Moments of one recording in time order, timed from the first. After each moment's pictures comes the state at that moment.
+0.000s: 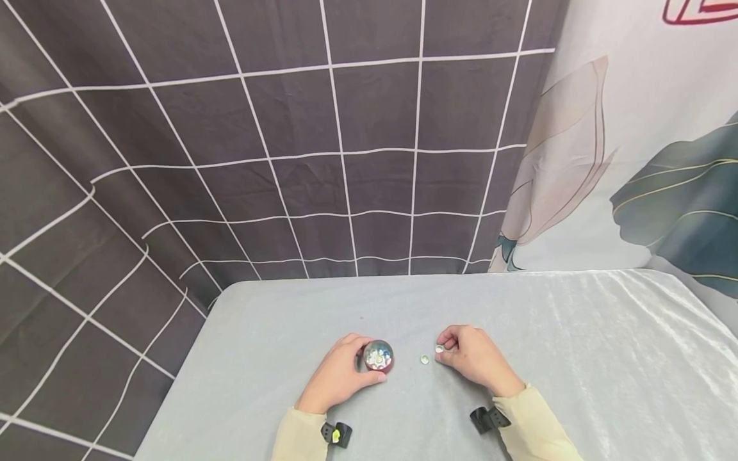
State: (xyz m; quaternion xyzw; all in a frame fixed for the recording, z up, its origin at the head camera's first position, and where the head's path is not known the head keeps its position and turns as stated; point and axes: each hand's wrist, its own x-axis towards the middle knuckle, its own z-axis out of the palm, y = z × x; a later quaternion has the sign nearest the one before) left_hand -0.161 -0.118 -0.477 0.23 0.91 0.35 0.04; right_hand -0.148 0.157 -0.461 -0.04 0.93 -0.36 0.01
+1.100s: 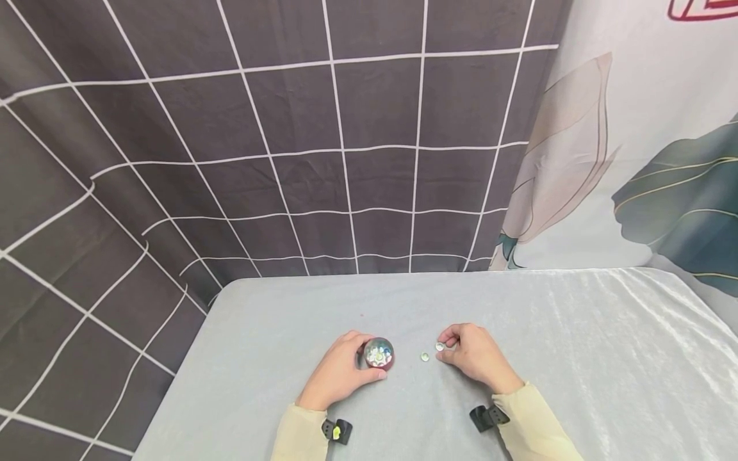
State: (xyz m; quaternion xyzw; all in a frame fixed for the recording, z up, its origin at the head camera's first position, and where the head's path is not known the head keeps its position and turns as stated) left_hand -0.161 -0.118 -0.474 0.23 0.91 0.35 0.04; right_hand -0.150 0.157 -0.464 -0.02 0.93 -0.37 0.03
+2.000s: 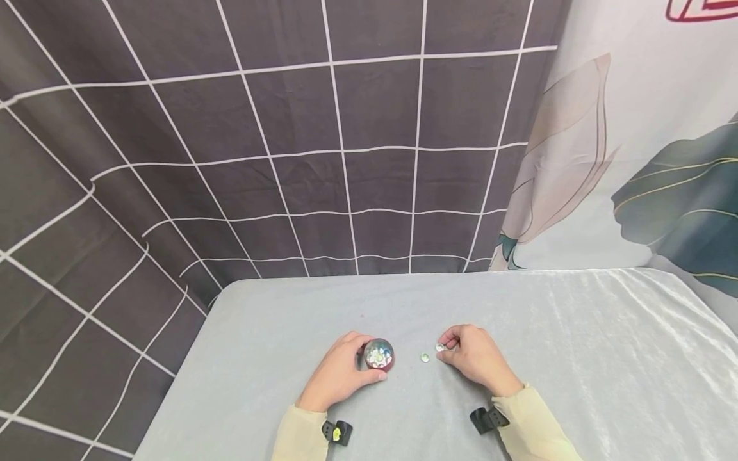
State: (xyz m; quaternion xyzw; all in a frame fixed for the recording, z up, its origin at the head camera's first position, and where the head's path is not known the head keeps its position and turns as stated) left_hand -0.161 -0.117 -0.474 0.23 0.91 0.35 0.04; right_hand -0.149 0.157 -0.467 -0.03 0.93 -0.36 0.00
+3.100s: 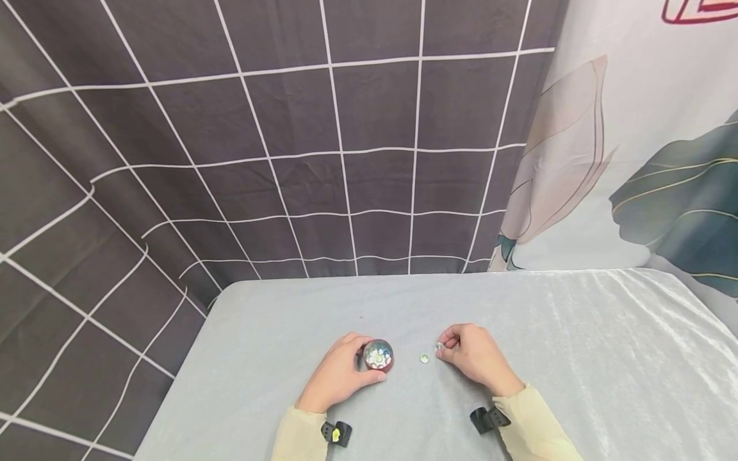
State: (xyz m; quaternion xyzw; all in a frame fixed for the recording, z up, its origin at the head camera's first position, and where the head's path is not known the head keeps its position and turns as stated) left_hand -0.161 -0.117 -0.474 0.22 0.91 0.34 0.04; right_hand -0.149 0.157 -0.464 -0.02 0.93 -0.37 0.01
